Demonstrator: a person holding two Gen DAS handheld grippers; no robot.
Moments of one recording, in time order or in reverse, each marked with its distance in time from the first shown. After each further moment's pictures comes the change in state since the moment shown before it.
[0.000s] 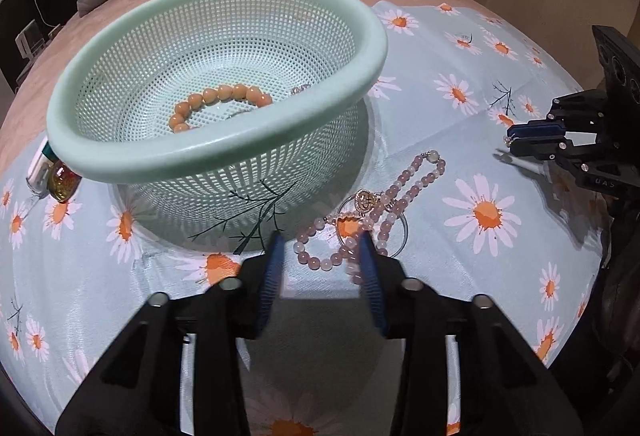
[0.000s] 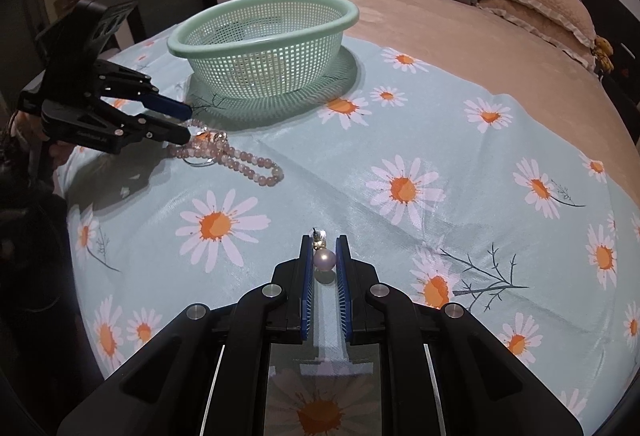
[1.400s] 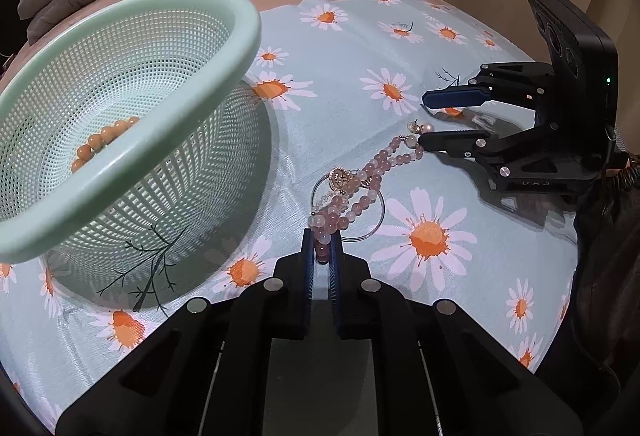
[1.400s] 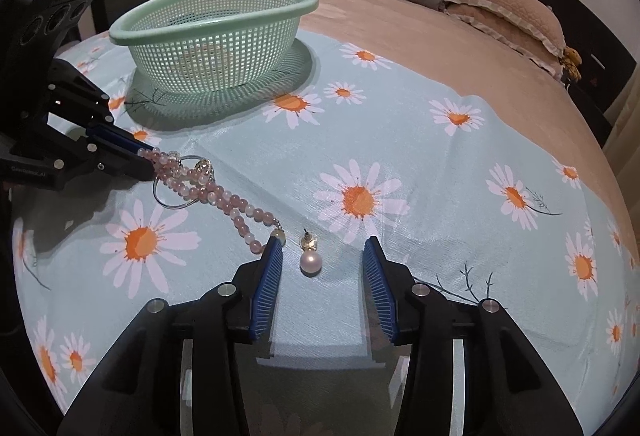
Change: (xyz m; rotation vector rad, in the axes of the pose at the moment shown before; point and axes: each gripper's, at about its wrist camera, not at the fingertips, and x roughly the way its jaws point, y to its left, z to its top) left arm 0.025 -0.044 0.015 0.120 -0.021 -0.114; right arm 0.029 -0.008 0.004 -0.014 -0.012 -0.179
